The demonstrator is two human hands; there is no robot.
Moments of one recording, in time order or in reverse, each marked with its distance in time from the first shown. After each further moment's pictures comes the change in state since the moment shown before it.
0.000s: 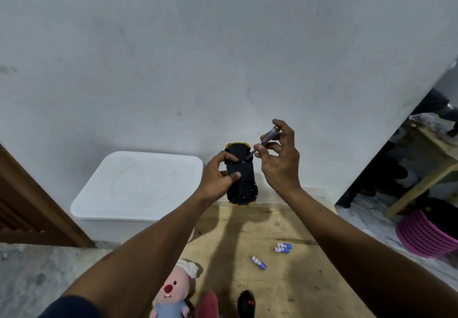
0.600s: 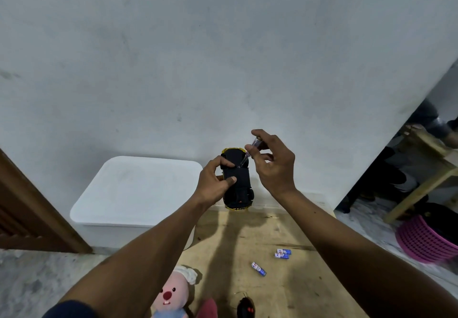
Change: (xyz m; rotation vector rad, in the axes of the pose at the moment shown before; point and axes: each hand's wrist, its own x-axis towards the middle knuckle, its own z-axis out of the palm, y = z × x) left_hand 0.003 -0.006 -0.008 -0.001 0.016 0.000; right_hand 0.005 -0.009 0.009 -0.104 -0.005 -0.200
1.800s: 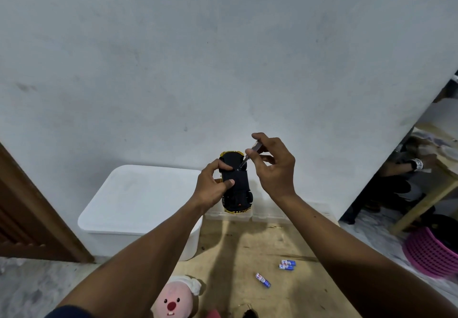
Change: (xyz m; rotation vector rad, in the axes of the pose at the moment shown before) left_hand 0.007 0.012 -0.020 -0.039 0.013 -0.032; right_hand 0.012 -0.011 0.011 0.058 0.024 -0.010
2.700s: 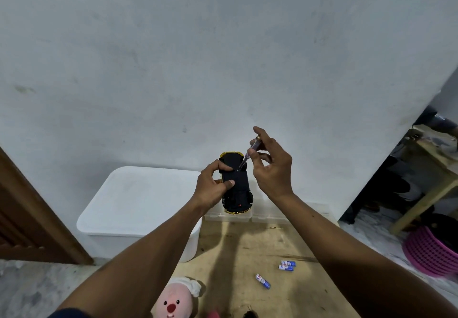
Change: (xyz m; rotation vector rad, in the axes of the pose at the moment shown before) left_hand -0.002 0.005 0.002 -0.013 -0.017 -0.017; right_hand 0.002 0.001 0.003 -0.005 -0.031 0.030
